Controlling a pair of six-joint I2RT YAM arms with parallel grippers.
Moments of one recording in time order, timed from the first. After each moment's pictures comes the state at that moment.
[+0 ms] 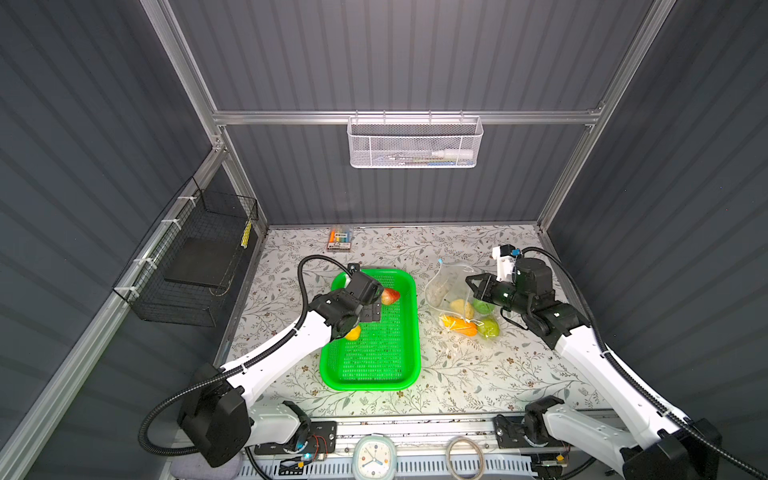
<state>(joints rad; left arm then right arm) -0.71 1.32 1.01 -0.68 -0.41 -0.51 0.33 1.04 0.86 -0.31 -0.28 0.61</state>
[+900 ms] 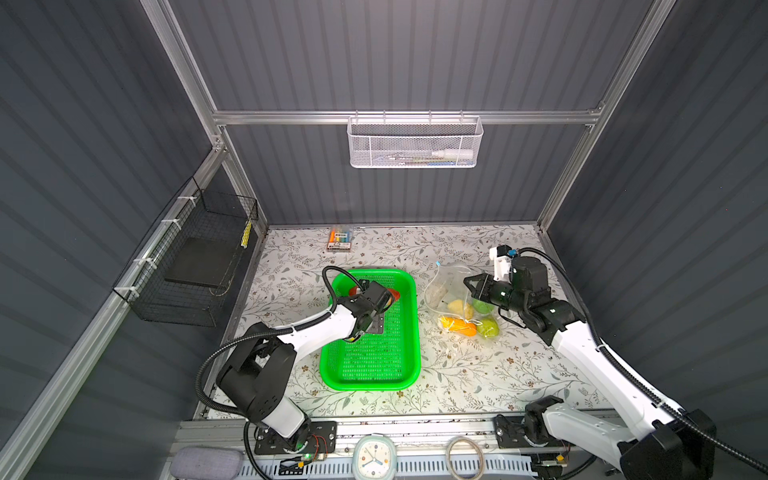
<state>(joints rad) -0.71 1.58 0.95 -0.59 -0.37 -0.54 0.33 1.08 0.87 -0.32 -0.29 0.63</state>
